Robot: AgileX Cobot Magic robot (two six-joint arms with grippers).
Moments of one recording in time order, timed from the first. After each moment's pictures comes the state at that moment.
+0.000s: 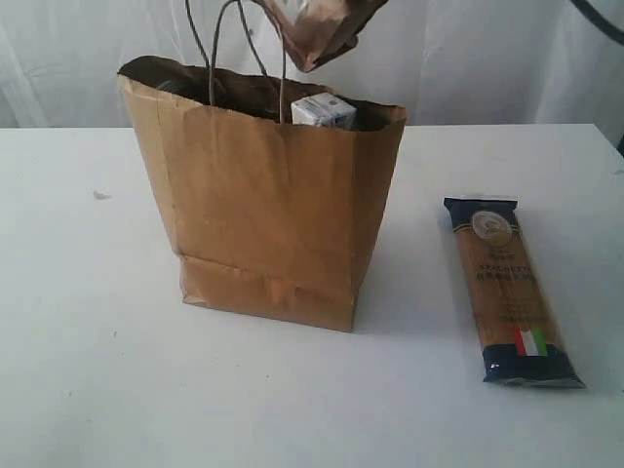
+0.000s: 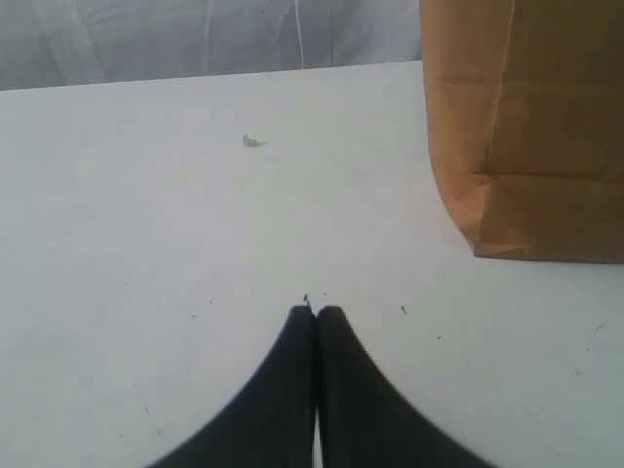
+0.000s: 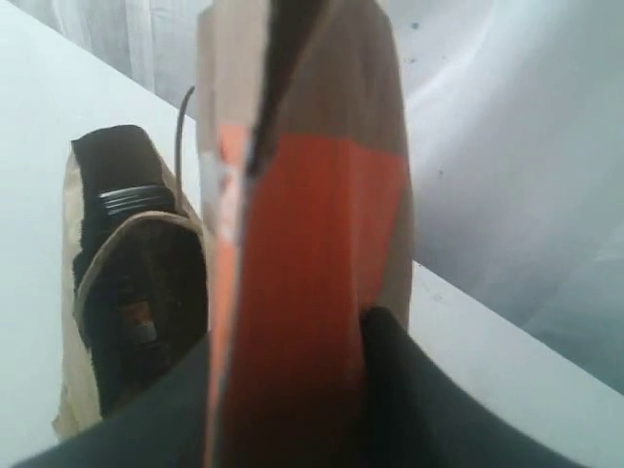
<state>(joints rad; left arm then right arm) -0.19 0.01 0.02 0.00 0.29 0.00 0.72 1.46 -1.57 -0.32 0.66 0.14</state>
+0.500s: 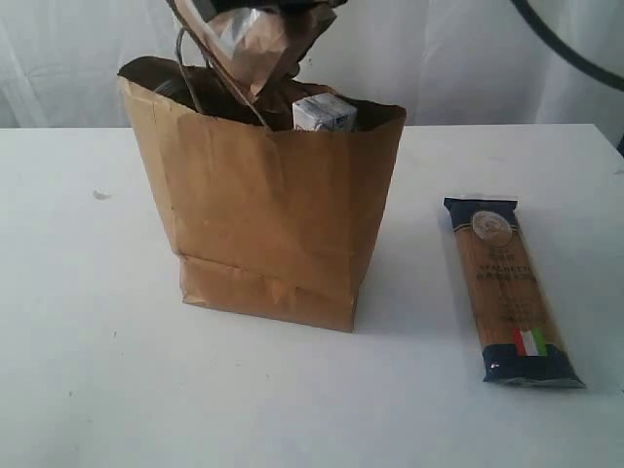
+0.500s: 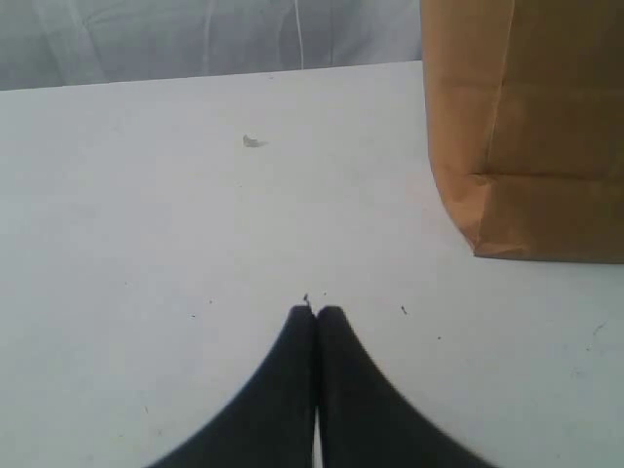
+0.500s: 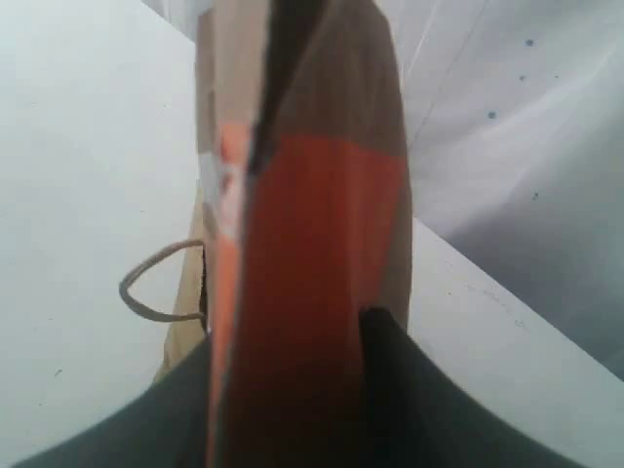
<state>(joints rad) -0.19 0.01 0.02 0.00 0.29 0.00 0.83 1.46 -1.57 -0.27 0.68 0.08</state>
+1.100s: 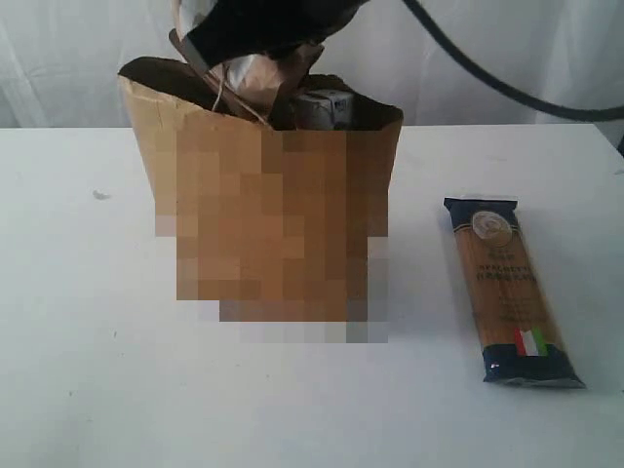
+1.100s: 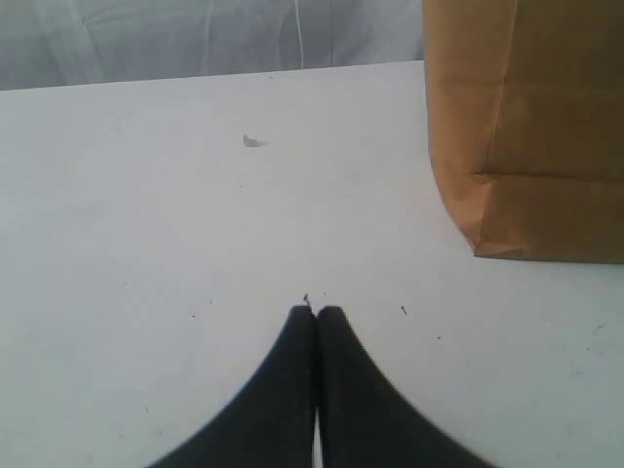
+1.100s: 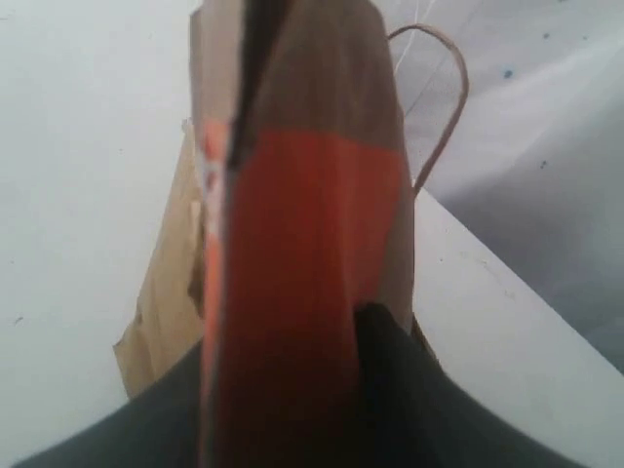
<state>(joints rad) -0.19 0.01 0.02 0.00 0.29 0.00 0.83 1.57 -1.62 -0.29 0.73 0.04</state>
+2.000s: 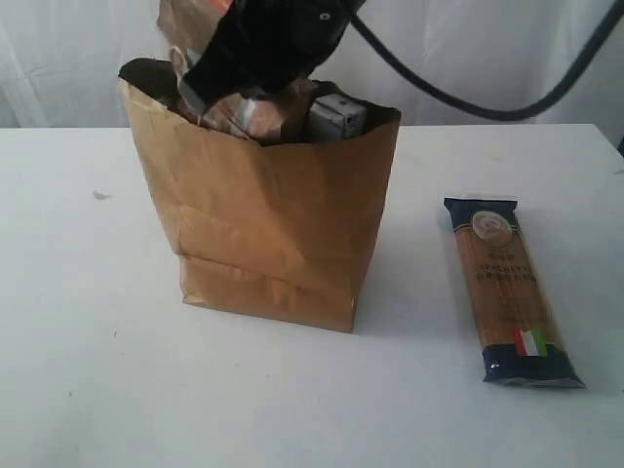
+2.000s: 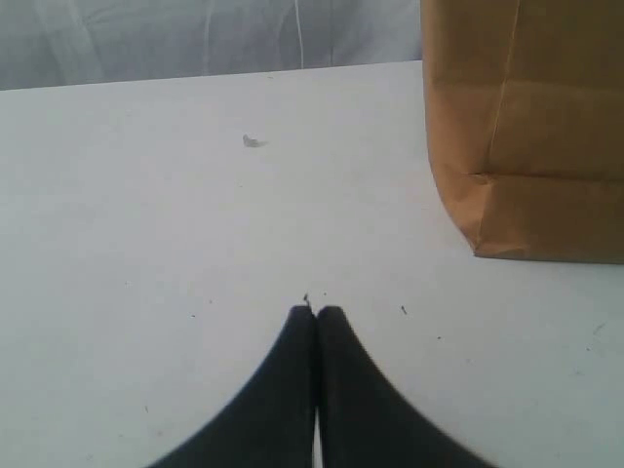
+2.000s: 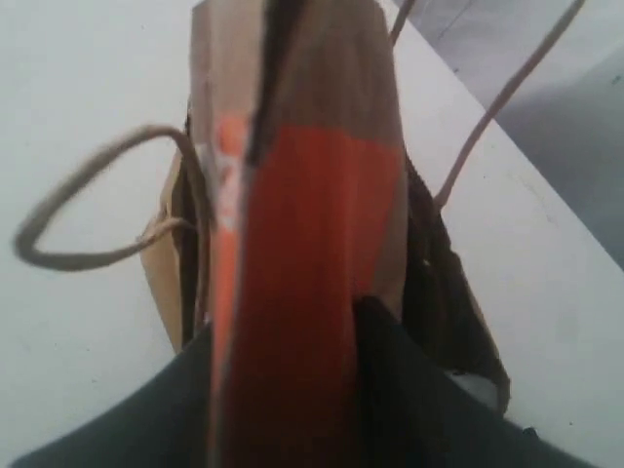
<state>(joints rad) -0.19 0.01 0.02 0.00 0.29 0.00 0.83 1.68 -1.75 -0.21 0.95 -0.08</state>
